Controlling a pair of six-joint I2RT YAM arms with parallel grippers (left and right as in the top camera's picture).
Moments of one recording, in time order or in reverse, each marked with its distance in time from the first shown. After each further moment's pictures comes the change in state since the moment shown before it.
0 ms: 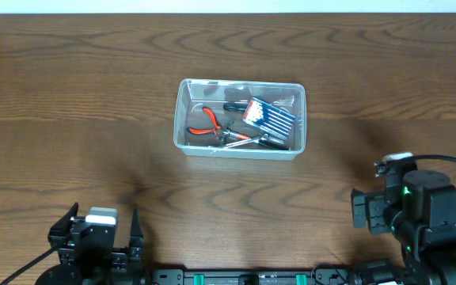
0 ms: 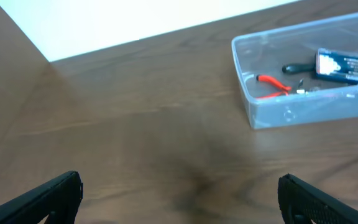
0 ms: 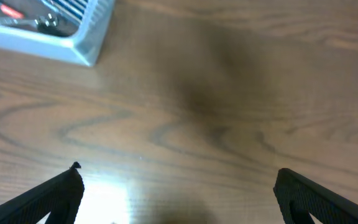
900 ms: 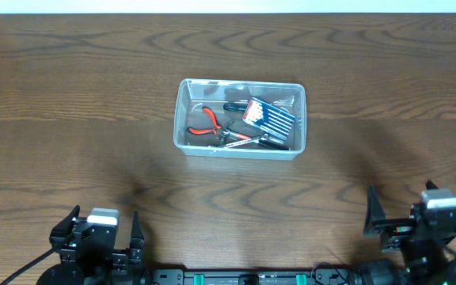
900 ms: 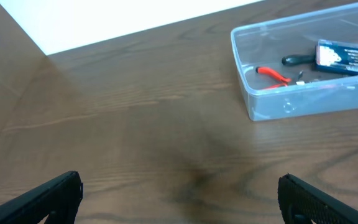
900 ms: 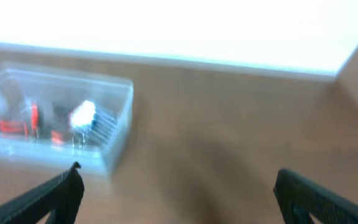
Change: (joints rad) left arm 0.000 0.000 -0.001 -0.024 0.000 0.000; right arm -0.024 -0.496 -0.166 0.353 -0.033 -0.005
